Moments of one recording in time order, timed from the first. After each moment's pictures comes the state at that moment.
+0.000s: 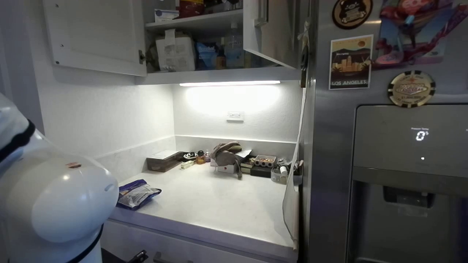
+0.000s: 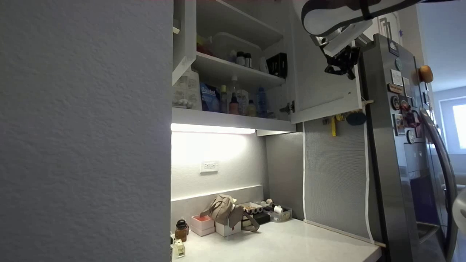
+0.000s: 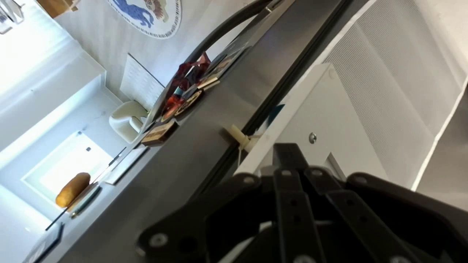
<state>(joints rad) -0.04 -0.62 0.13 -1.82 -0.84 1.36 0.44</state>
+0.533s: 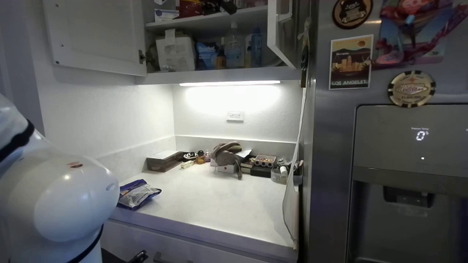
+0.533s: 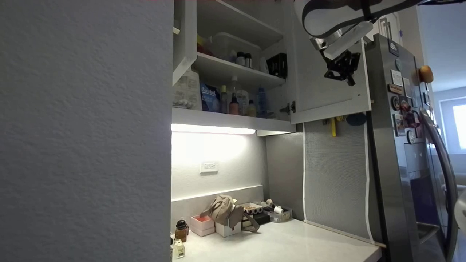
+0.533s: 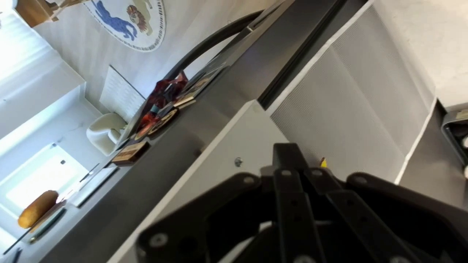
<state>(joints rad) -0.03 -0.62 0.12 -1.85 -0.77 1.35 0.44</state>
